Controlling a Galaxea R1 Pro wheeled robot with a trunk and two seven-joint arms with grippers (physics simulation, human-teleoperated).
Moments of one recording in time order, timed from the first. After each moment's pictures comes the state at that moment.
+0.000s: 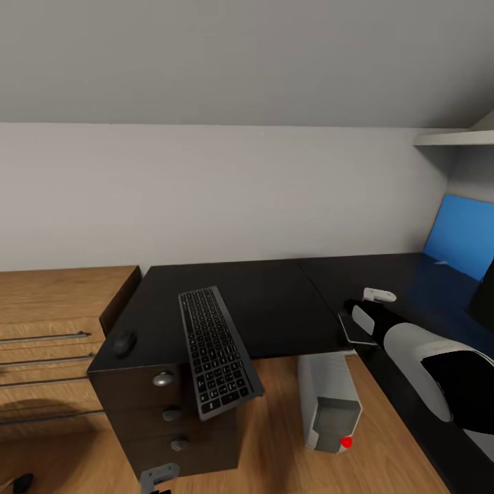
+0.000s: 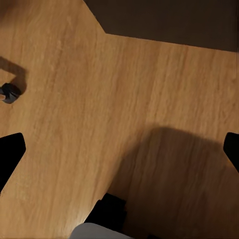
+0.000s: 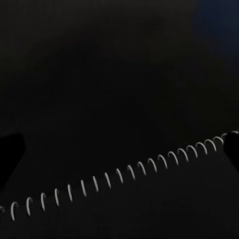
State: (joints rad) left arm -0.33 0.20 -1.01 -0.85 1.28 0.17 0.89; right arm -1.20 -0.14 0.29 -0.06 -0.47 0.15 -0.34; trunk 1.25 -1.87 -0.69
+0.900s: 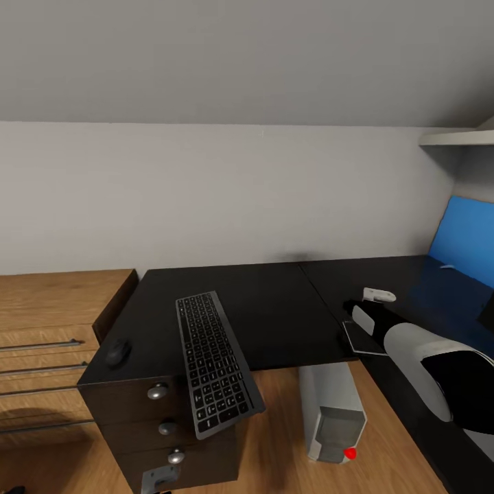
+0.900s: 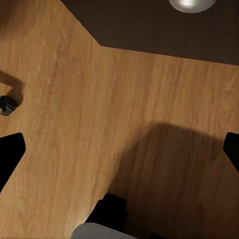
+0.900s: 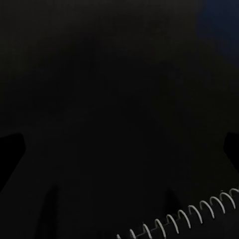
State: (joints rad) left arm -0.33 0.20 -1.02 -0.85 1.28 0.17 0.89; right arm -1.20 -0.14 0.29 -0.06 -0.47 0.16 -0.33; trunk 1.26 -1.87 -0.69
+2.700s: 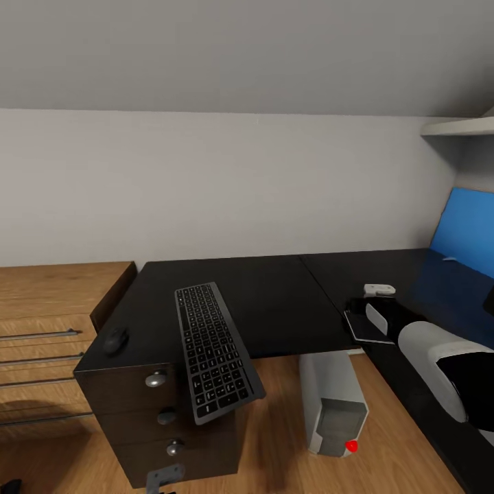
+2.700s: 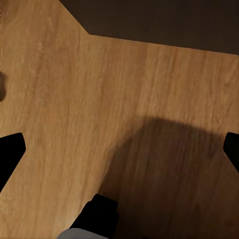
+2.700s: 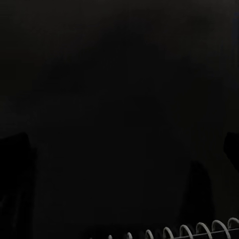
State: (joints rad) left arm -0.33 0.18 -1.02 -0.84 1.29 0.17 0.89; right arm -1.20 -0.21 0.29 -0.11 -0.32 0.25 -0.10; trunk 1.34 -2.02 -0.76
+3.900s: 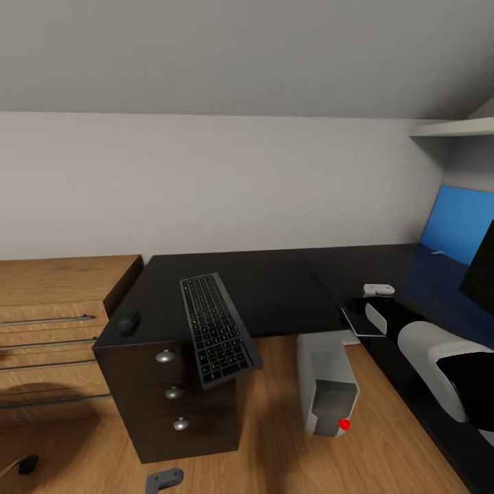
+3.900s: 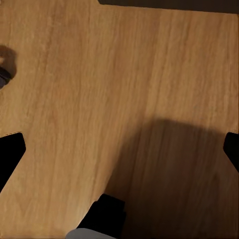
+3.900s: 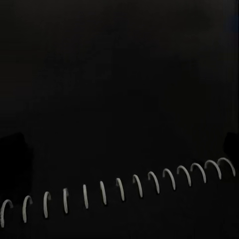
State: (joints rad) left arm -0.33 0.18 -1.05 -0.83 1.28 0.17 0.89; right arm -1.20 -0.20 0.29 -0.11 -0.32 0.26 -0.10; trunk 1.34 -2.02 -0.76
